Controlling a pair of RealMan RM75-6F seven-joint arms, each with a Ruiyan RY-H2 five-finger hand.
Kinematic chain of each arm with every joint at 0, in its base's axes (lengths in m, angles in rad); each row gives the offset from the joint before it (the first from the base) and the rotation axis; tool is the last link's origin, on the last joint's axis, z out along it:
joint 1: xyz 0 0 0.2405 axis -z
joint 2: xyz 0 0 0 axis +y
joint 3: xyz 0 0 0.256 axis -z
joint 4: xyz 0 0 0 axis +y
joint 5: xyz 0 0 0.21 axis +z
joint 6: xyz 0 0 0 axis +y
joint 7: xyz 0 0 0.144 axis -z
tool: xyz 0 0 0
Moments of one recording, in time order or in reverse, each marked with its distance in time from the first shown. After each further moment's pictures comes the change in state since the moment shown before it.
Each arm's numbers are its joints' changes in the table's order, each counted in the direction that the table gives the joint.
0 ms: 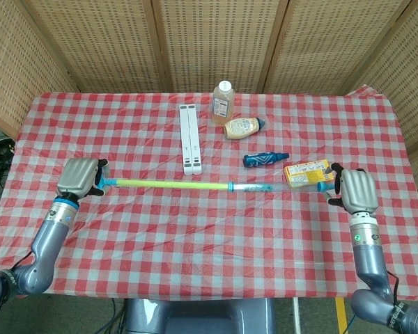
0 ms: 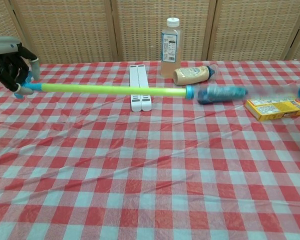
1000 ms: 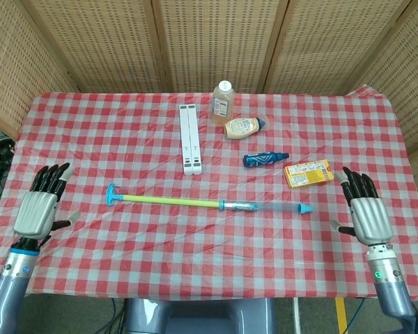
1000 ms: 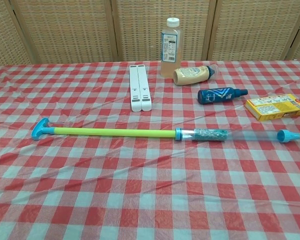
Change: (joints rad) left arm -0.389 -0.039 -0.178 0.114 0.584 0.491 0.281; right arm 0.200 0.022 0.189 0.120 -0.469 0.214 -0.293
